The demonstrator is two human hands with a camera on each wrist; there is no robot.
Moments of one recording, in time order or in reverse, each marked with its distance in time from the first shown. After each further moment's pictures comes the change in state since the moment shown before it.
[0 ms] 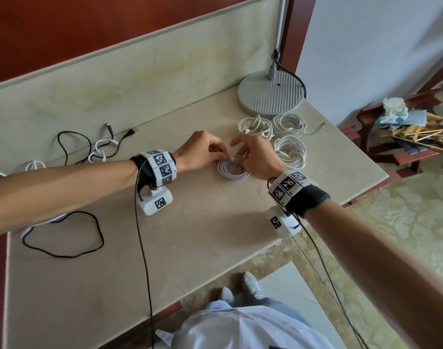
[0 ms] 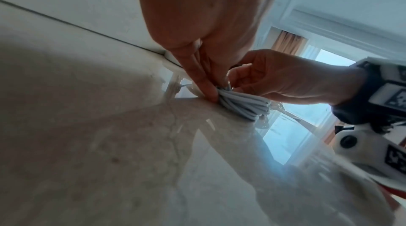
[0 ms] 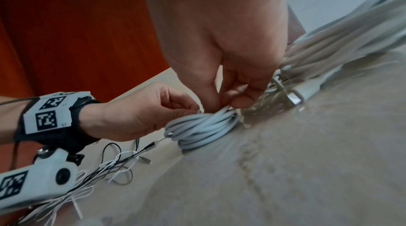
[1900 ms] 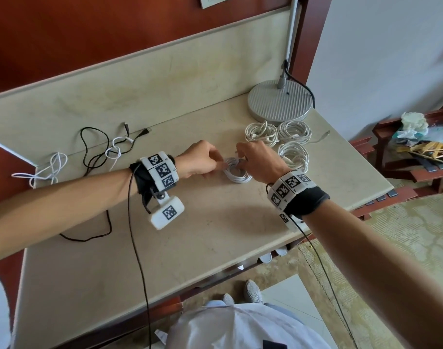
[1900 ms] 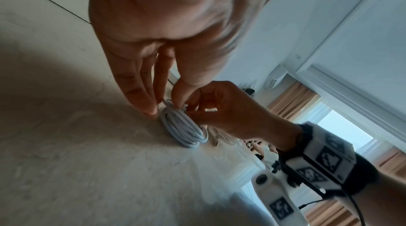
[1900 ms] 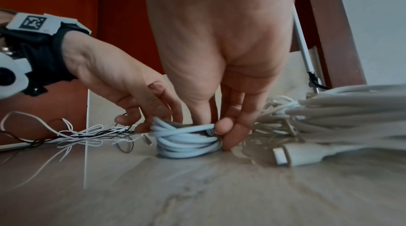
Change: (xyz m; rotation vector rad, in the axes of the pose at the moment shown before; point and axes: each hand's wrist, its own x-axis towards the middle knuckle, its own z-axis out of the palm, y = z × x) left_hand -0.031 0.039 0.001 -0.115 0.014 -0.506; right_hand 0.001 -0.004 -0.005 -0.377 -0.070 -0.230
